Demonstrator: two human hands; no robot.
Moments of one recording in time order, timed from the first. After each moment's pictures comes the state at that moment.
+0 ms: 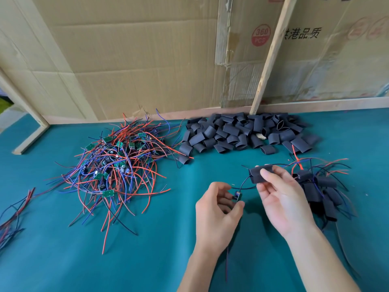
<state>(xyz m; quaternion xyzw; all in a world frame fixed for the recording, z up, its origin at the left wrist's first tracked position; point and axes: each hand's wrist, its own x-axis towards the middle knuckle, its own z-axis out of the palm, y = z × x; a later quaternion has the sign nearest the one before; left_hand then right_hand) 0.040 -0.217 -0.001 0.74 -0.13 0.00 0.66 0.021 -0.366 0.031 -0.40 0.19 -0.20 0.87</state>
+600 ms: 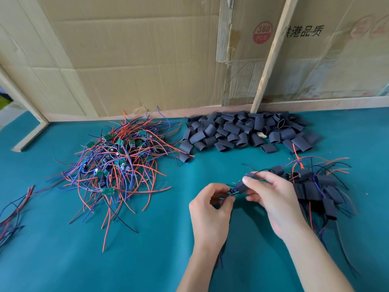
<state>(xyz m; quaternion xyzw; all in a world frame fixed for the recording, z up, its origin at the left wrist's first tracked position) 0.042 -0.214 -0.001 0.76 -0.10 0.06 0.64 0.024 -0.362 0.017 -0.62 0.23 -0.16 0.73</state>
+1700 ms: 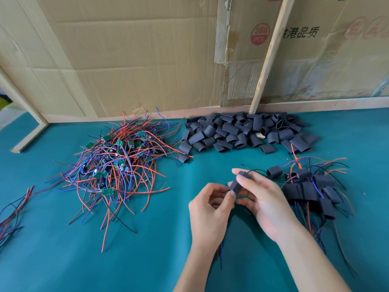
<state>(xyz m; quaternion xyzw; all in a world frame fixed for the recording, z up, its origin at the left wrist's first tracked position) 0.043 -0.212 0.000 0.72 -0.10 0.01 0.68 0.020 -0.347 0.029 -0.54 0.17 -0.06 0.82</state>
